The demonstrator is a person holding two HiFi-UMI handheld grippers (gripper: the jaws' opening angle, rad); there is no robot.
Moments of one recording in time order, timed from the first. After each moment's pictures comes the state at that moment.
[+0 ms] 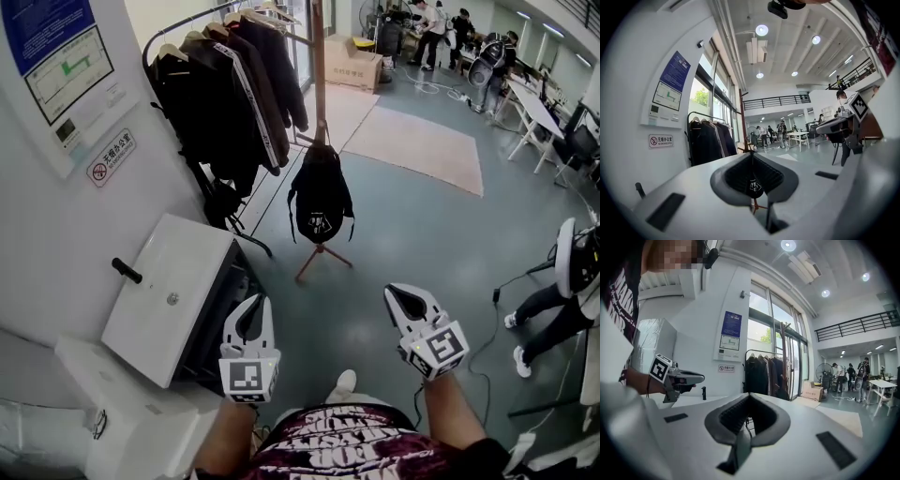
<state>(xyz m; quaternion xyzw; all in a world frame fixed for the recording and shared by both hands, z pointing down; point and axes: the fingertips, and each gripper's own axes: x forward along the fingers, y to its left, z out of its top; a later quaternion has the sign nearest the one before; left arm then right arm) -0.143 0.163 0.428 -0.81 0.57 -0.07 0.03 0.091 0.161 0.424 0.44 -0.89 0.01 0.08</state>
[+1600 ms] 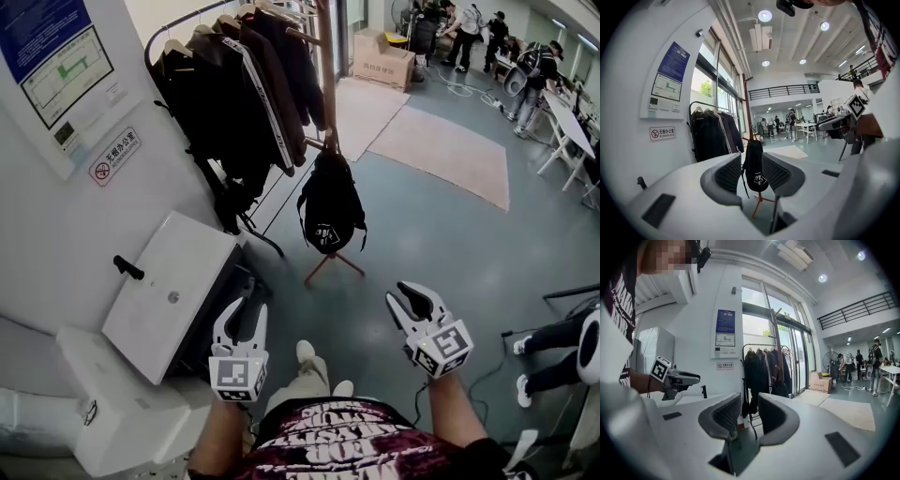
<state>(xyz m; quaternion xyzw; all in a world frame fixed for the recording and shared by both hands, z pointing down) -0.122 0.095 0.465 -0.78 0.61 -0.12 -0.01 0.150 0.057 0.468 0.40 -0.91 0.06 0.08</state>
